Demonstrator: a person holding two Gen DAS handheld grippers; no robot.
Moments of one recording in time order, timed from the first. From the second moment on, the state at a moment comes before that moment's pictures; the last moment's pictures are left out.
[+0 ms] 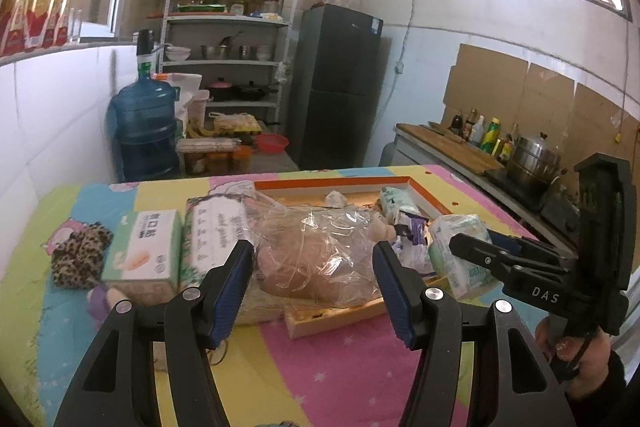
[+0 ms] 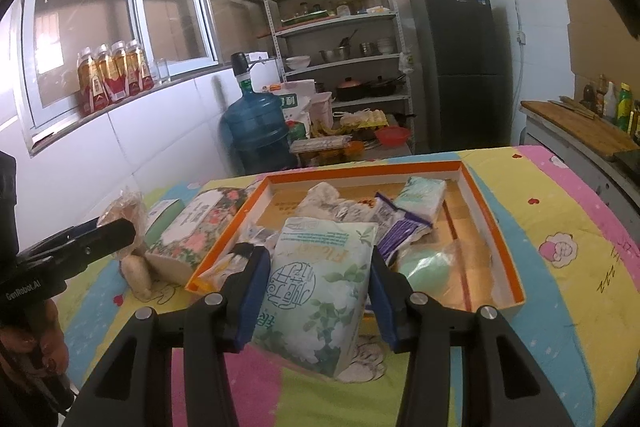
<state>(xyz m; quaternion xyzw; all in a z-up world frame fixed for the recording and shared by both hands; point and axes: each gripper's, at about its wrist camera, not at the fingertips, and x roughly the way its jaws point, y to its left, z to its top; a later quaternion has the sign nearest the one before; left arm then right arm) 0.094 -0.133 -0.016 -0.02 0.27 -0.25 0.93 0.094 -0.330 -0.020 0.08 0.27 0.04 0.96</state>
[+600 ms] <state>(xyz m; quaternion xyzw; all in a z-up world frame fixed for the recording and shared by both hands) 0.136 -0.199 -0.015 0.00 0.27 -0.24 0.93 0.118 -0.384 -0.009 0.07 0.24 0.04 0.97</state>
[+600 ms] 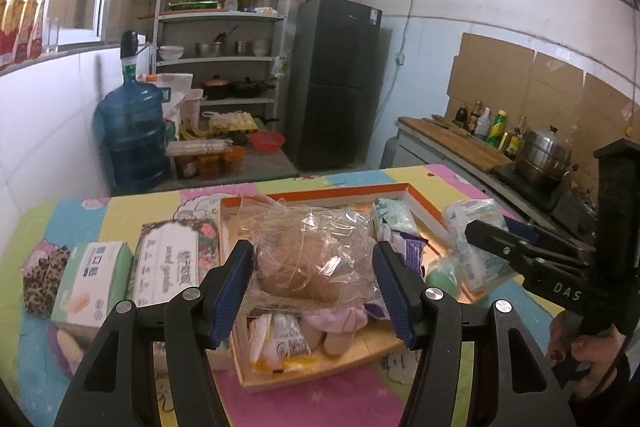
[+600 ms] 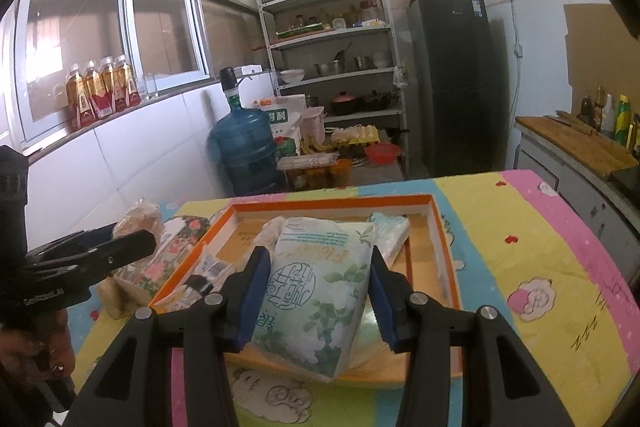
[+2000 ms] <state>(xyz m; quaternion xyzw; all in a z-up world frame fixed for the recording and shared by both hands) 0.287 -0.243 -0.055 -0.04 0.38 -0.19 0.91 0.286 -0.400 -0.039 0.04 0.35 0.12 0.93</state>
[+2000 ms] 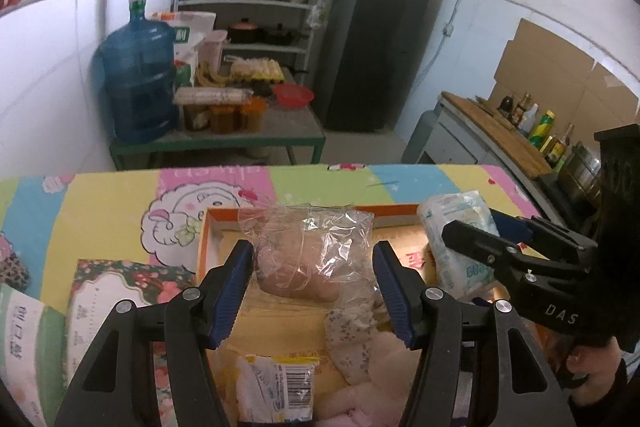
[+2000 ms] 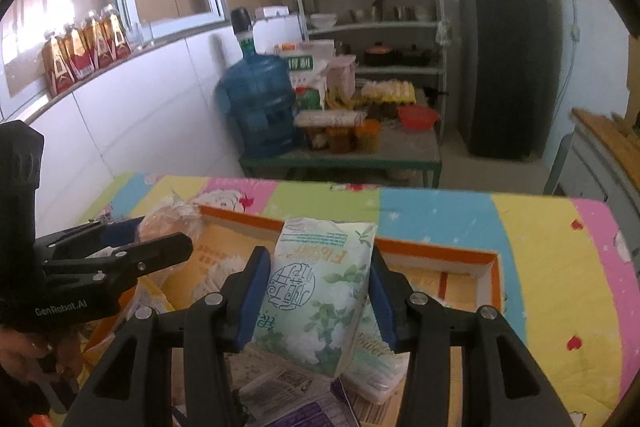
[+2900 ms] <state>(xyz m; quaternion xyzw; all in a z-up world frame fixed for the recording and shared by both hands) 0.297 -0.262 -0.085 0.02 0.43 -0.17 0.89 0.302 -0.397 -0.064 0.06 0.42 0.13 0.89</state>
